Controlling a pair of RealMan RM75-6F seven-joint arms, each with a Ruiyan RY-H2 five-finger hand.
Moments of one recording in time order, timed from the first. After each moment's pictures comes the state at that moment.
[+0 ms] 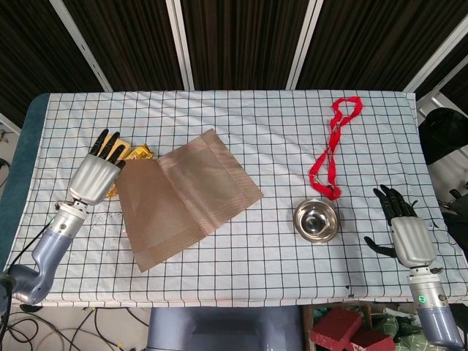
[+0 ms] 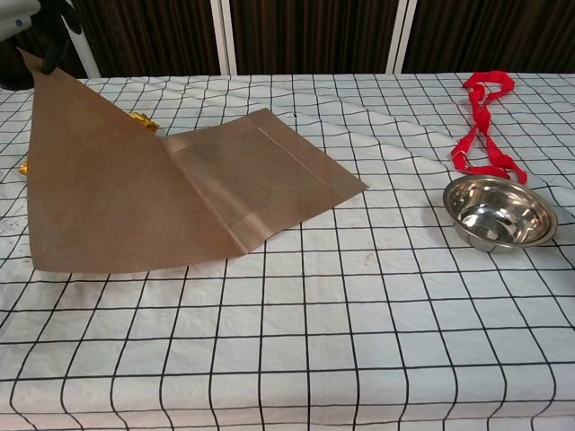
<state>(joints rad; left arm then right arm) -0.64 -1.35 -0.14 -1.26 1.48 1.20 0.46 0.23 -1.19 0.12 -1.59 -1.44 1.37 0.03</state>
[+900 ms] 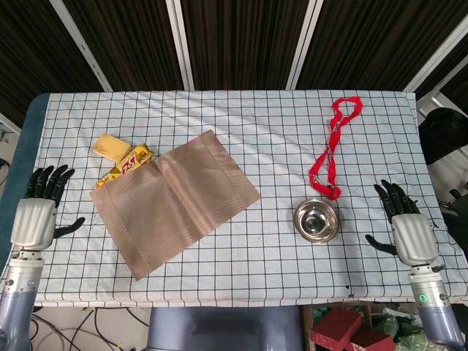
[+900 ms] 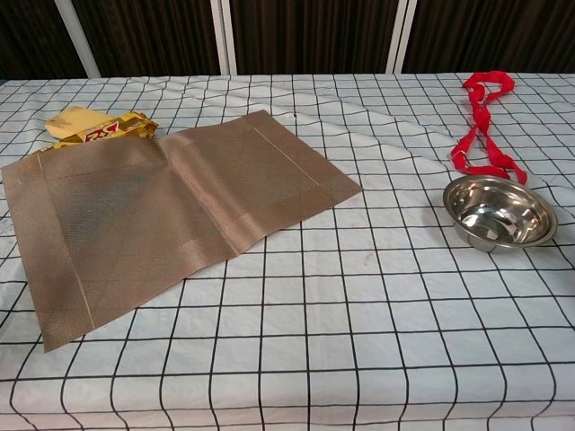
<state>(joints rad) -0.30 -1.27 -0.08 -1.59 1.40 1.54 0.15 0.23 -1.19 0.13 -1.59 -1.48 1.41 -0.01</state>
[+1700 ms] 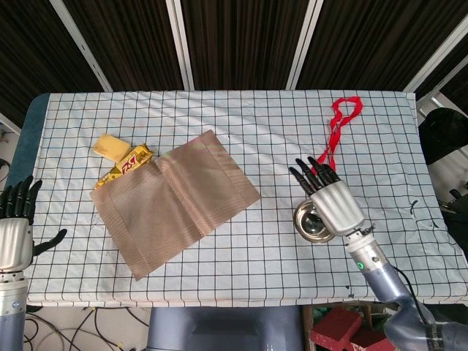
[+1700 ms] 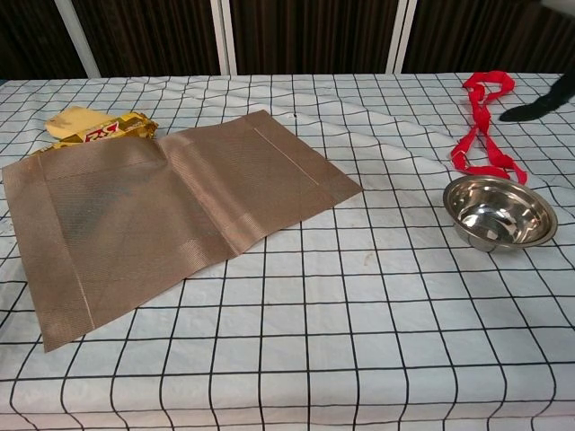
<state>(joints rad) -0.19 -1.31 -0.09 -1.55 1.43 1.66 0.10 0.54 -1.25 0.25 -1.71 -1.52 1.15 -0.45</state>
